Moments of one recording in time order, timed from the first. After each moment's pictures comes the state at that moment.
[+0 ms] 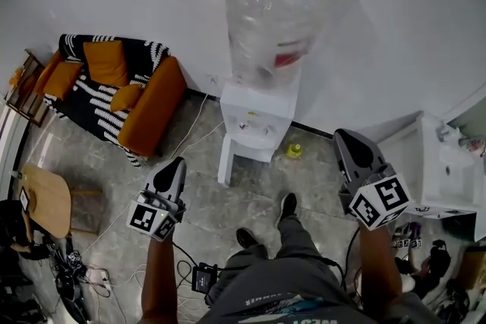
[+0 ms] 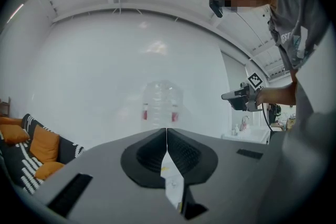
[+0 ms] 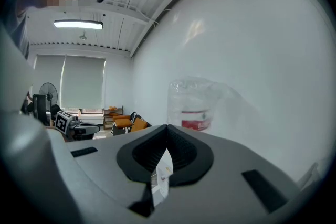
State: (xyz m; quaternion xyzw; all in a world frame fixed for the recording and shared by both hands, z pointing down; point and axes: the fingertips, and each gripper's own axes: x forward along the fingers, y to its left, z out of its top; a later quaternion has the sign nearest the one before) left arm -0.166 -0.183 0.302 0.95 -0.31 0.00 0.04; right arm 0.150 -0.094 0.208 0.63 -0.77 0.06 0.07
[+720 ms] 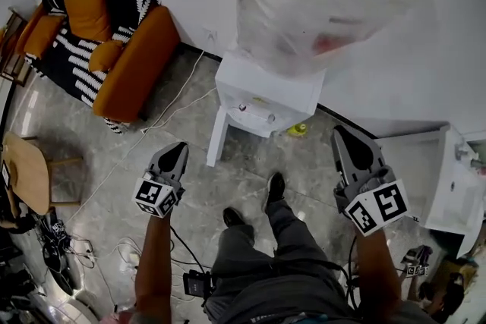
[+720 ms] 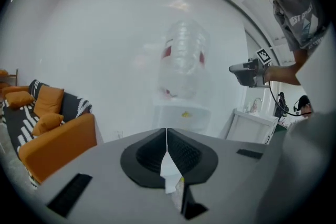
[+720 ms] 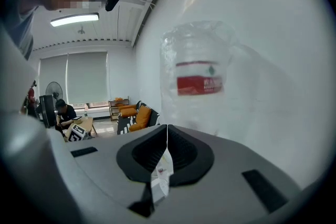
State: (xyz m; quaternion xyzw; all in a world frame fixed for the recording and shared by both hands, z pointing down) left arm -0.142 -0.272 0.550 0.92 -0.33 0.11 0.14; right arm 0.163 -0.206 0.358 0.59 -0.79 0.12 0.10
